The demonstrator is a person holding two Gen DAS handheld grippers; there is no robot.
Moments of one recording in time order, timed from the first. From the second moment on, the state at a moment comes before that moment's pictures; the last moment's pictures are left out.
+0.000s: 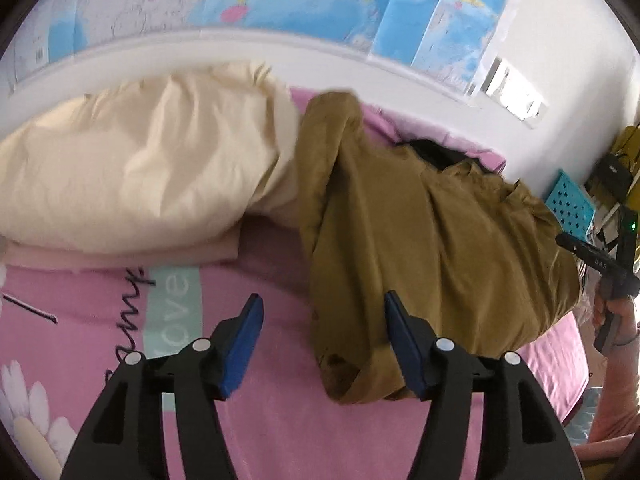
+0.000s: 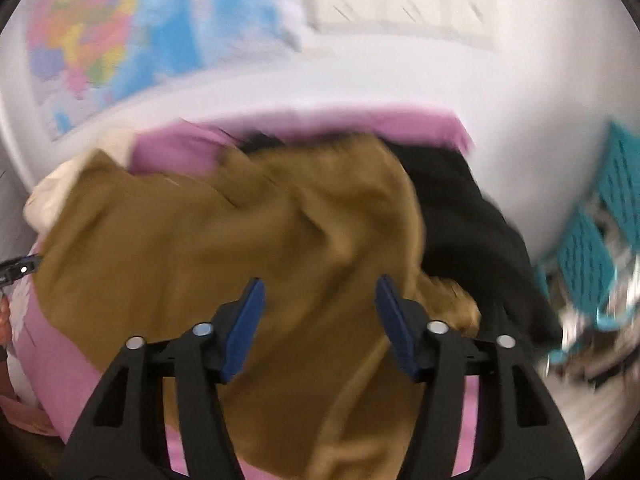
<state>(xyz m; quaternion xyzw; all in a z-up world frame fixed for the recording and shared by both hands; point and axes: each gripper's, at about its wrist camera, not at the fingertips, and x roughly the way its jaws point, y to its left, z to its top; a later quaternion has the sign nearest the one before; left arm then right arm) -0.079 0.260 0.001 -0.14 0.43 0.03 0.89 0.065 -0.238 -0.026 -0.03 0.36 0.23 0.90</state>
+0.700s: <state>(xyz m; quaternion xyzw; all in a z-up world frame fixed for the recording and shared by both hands) -0.119 0.278 -0.031 -0.29 0.45 -0.09 0.84 -0.017 -0.345 -0.082 0.27 0.41 0.30 0.82</state>
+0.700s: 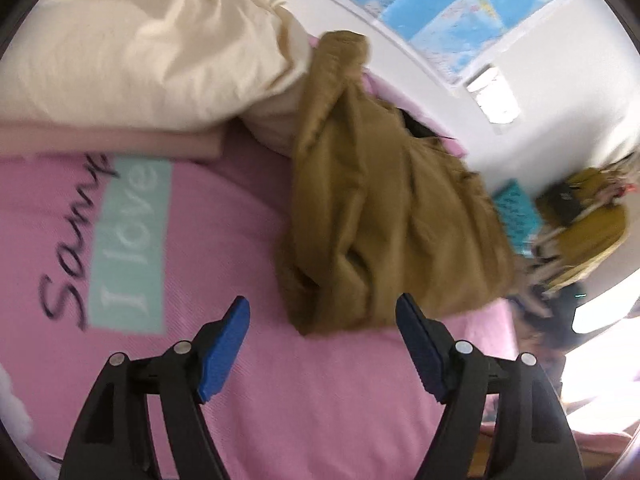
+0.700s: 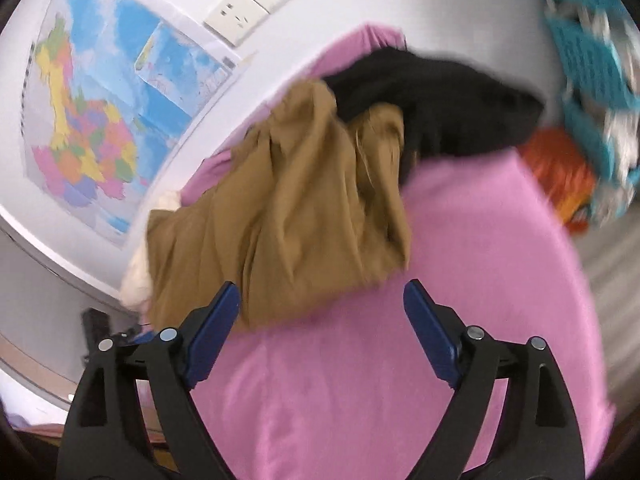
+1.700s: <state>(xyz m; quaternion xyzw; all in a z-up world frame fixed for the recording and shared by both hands) -0.169 0.208 -0.015 -0.22 0.44 -0.17 0.85 -0.068 -0.318 -0.064 0.19 0.37 0.33 0.85</state>
